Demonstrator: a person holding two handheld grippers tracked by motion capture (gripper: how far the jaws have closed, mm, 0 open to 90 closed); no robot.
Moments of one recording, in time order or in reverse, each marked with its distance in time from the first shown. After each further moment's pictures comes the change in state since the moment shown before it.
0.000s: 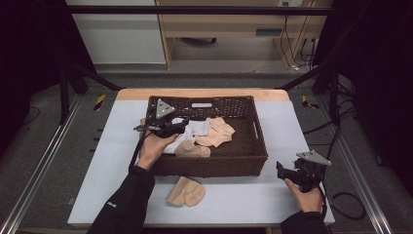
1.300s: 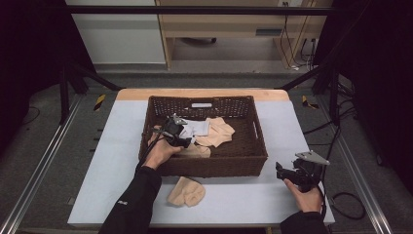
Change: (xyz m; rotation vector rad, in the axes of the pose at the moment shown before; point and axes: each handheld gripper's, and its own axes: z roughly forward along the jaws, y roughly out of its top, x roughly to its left) left arm -0.009 -0.041 0.044 0.389 -0.039 0.067; right arm 0.001 -0.001 0.003 0.019 0.000 0.001
